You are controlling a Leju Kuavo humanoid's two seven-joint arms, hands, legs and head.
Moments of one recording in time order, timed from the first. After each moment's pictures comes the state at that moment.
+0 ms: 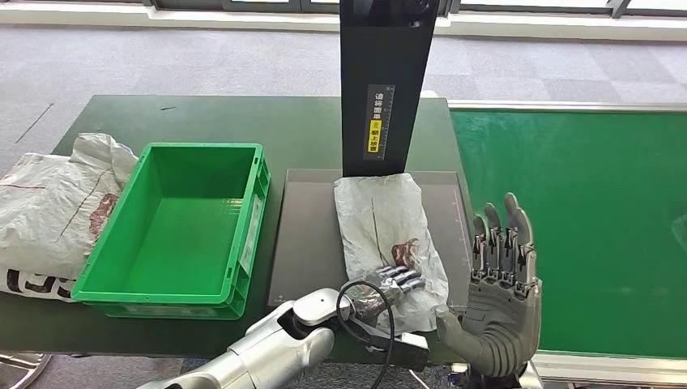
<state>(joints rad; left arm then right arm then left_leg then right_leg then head) -0.56 -0.31 -0.92 -0.65 -0.89 0.00 -0.25 0.14 -0.10 0.53 -1.88 0.51 -0.44 -0.60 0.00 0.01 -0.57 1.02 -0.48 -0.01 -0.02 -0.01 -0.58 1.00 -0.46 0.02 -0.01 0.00</state>
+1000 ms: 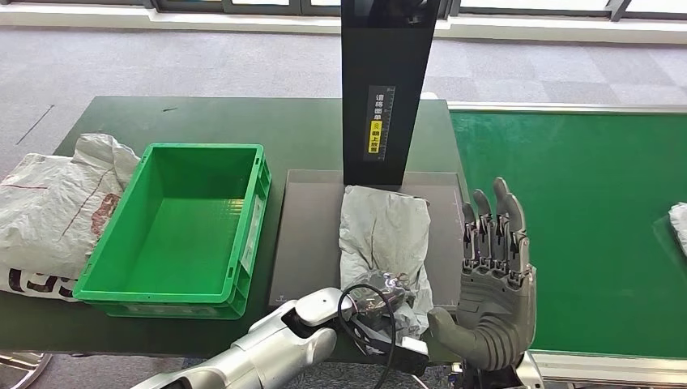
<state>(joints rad) -0.60 -0.33 -0.96 -0.55 -0.92 0.10 -0.30 0.10 -0.06 0.53 -1.92 0.54 -0.36 -0.56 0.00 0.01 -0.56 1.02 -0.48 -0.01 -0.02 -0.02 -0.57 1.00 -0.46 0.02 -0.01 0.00</state>
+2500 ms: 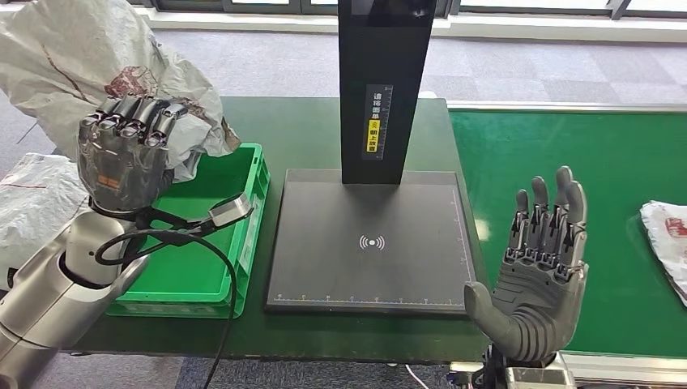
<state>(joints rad) -0.63 0.49 -0.65 -1.62 -1.56 0.65 0.27 0.13 0.01 0.43 -1.99 0.64 -0.41 -0.48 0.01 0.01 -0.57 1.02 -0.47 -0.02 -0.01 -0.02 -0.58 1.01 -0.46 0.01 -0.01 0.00</state>
